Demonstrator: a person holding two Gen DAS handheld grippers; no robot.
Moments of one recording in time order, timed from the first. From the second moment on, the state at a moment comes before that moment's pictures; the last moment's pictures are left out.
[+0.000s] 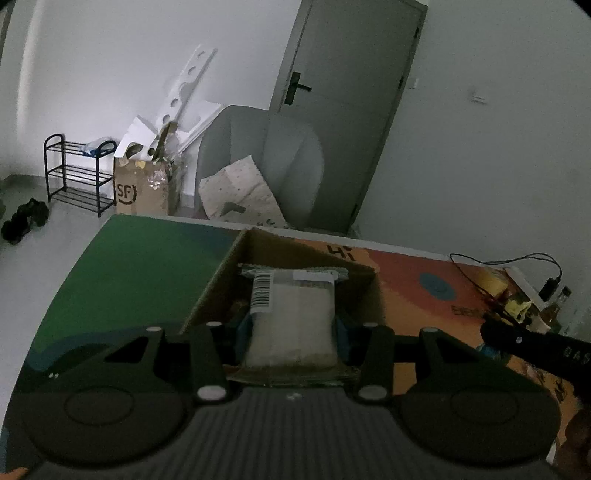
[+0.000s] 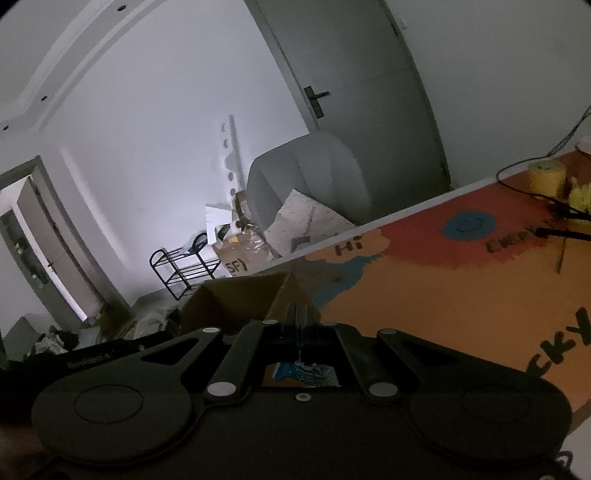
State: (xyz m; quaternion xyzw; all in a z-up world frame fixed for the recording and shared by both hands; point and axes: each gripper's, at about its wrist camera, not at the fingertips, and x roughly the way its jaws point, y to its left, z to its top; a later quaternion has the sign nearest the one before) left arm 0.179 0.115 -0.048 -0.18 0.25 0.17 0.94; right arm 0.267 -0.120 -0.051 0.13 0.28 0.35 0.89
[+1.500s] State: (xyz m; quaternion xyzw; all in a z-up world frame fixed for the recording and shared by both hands) left arm 0.176 0.156 -0.047 -0.21 0.24 0.19 0.93; right arm 0.283 -0.061 -0.032 0.09 0.29 0.36 0.88
